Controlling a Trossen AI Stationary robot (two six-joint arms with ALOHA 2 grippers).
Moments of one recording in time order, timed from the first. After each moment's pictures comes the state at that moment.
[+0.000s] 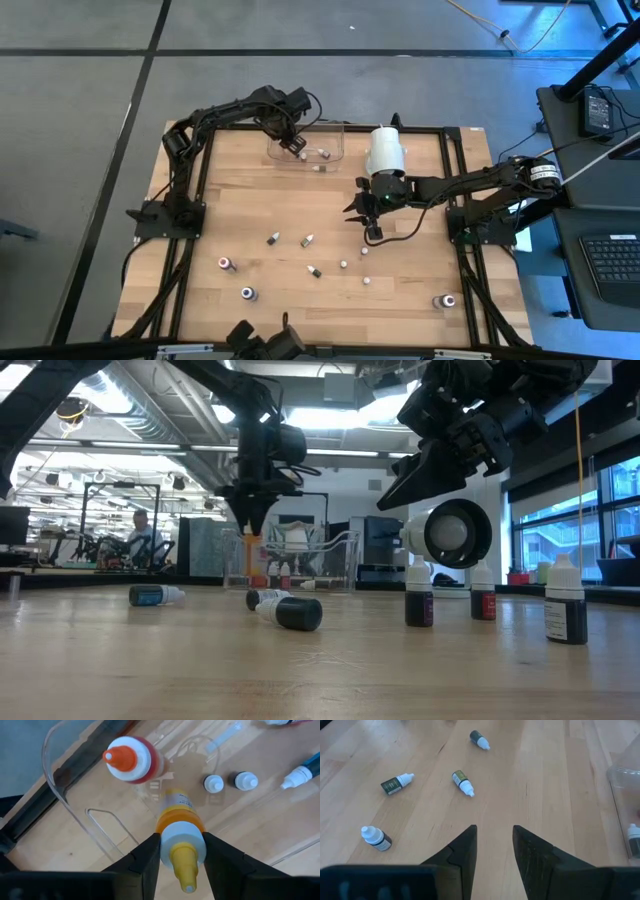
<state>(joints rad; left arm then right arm) 0.66 1.96 1.69 -1.18 -0.11 -0.25 -0.04 1.43 0.70 0.10 -0.15 -0.22</state>
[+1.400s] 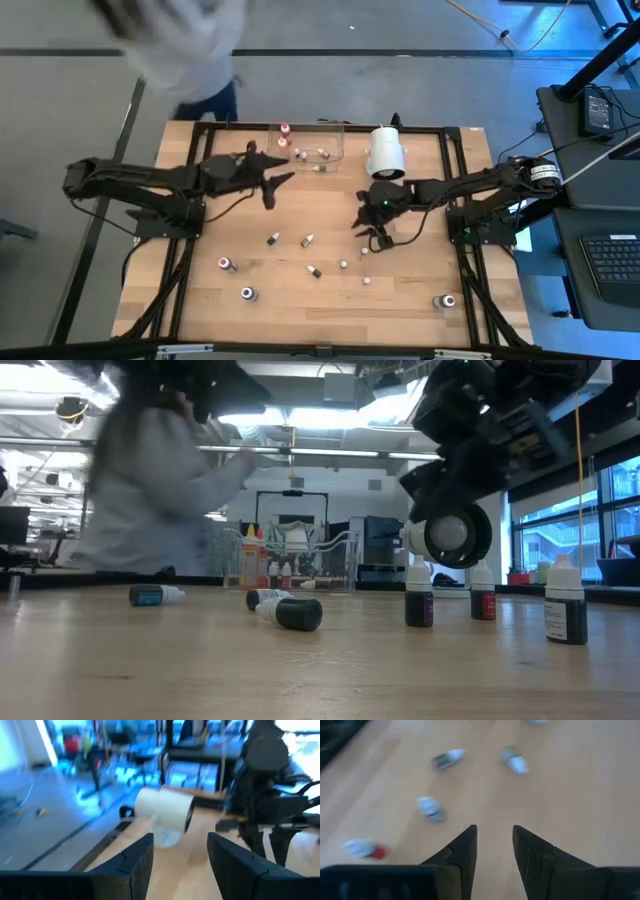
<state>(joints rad) 0.07 0.97 0.64 0.19 -0.35 -0.06 -0.01 1.43 0.70 -0.04 -0.33 -0.22</state>
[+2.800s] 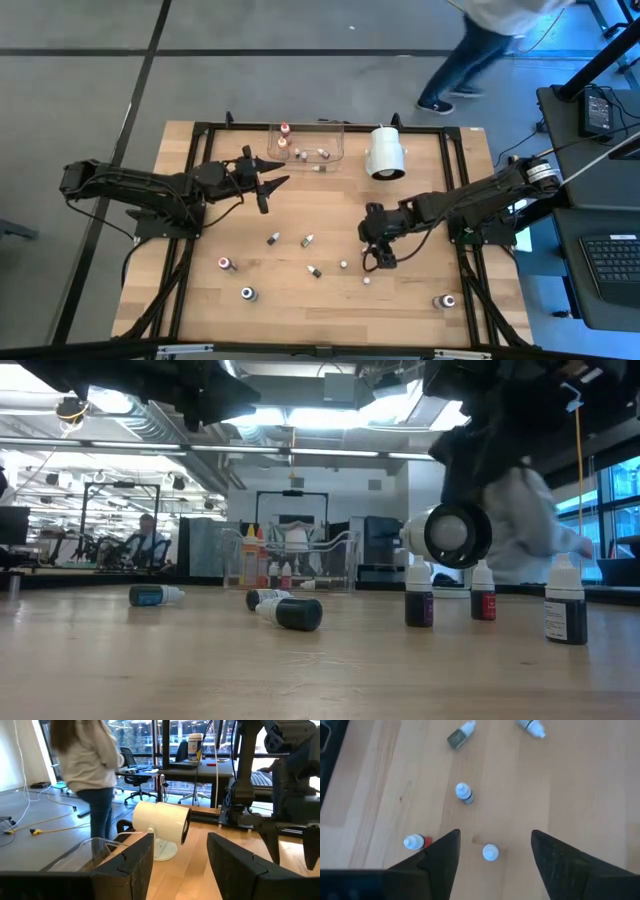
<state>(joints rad) 0.05 0.92 0.48 0.42 -0.35 -0.02 0.25 1.46 0.96 -0.51 -0.02 0.13</state>
